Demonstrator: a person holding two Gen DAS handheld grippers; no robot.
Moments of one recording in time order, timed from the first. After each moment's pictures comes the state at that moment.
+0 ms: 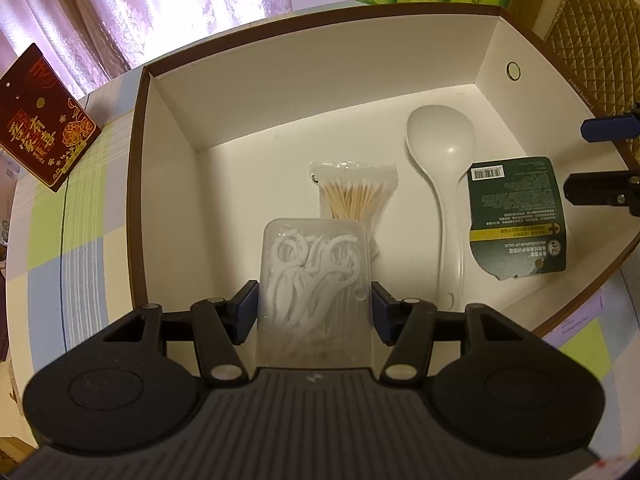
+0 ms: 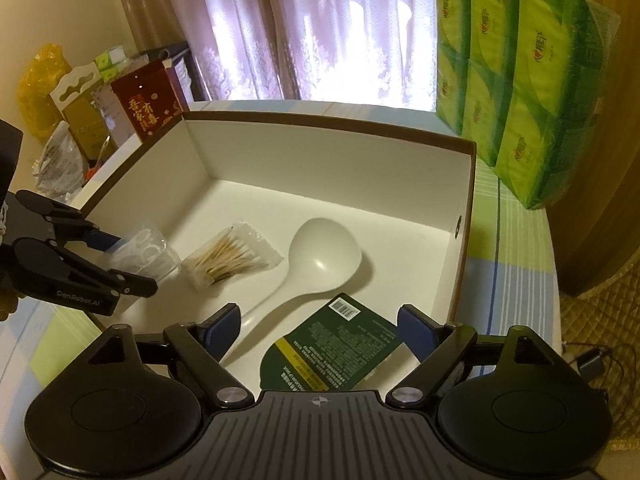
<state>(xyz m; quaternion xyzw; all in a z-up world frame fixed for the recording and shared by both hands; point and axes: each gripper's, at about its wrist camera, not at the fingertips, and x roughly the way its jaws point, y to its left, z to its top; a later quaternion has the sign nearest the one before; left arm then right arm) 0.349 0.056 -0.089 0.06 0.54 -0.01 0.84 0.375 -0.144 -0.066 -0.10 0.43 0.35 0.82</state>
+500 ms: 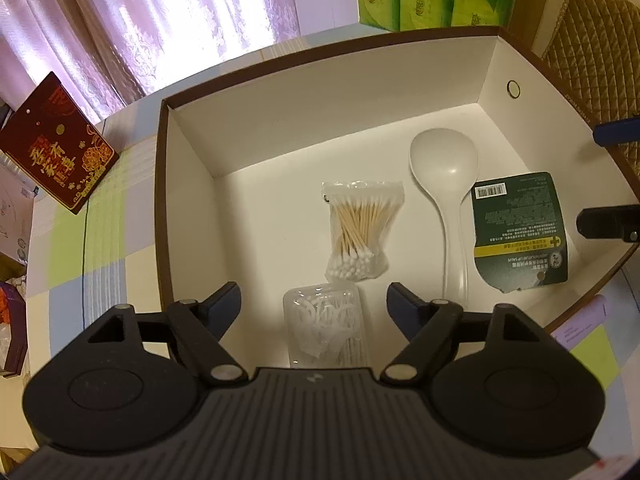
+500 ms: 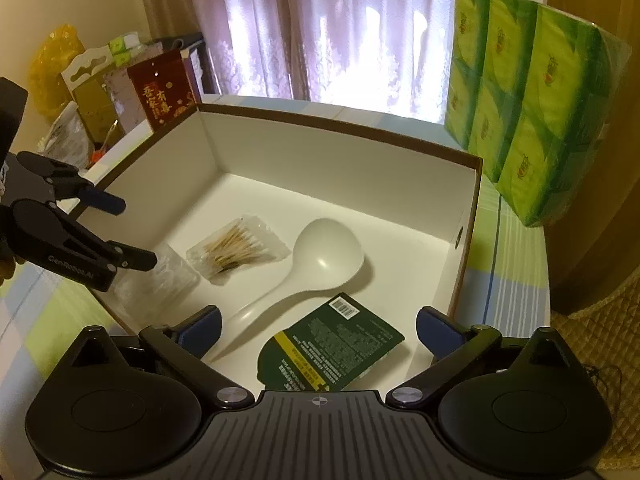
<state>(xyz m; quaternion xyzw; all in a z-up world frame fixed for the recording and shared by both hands) 0.341 0.054 -0.072 0.08 0.51 0.00 0.86 0.361 -0.143 -0.061 -0.14 0.42 0.36 0.82</state>
